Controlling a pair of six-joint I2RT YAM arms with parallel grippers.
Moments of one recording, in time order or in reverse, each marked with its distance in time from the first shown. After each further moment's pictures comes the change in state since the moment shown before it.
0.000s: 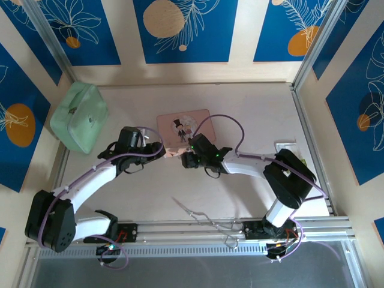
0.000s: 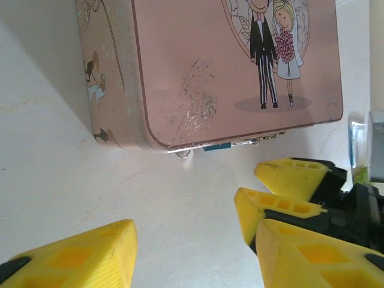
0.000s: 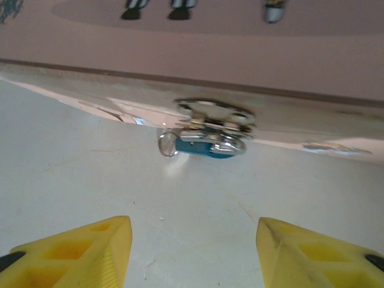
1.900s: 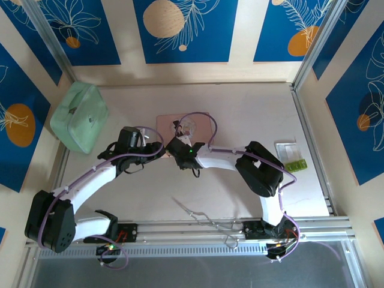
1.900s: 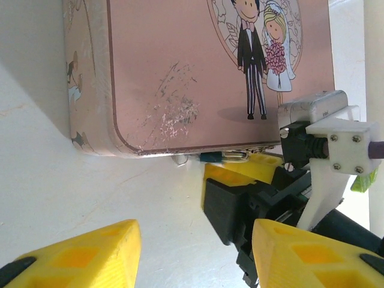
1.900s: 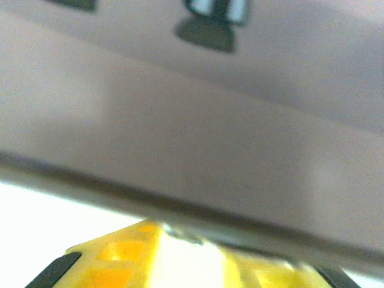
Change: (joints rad) left arm 0.000 0.002 0.000 0.010 0.003 0.008; right arm 0.107 0.255 0.330 -0.373 0.316 0.017
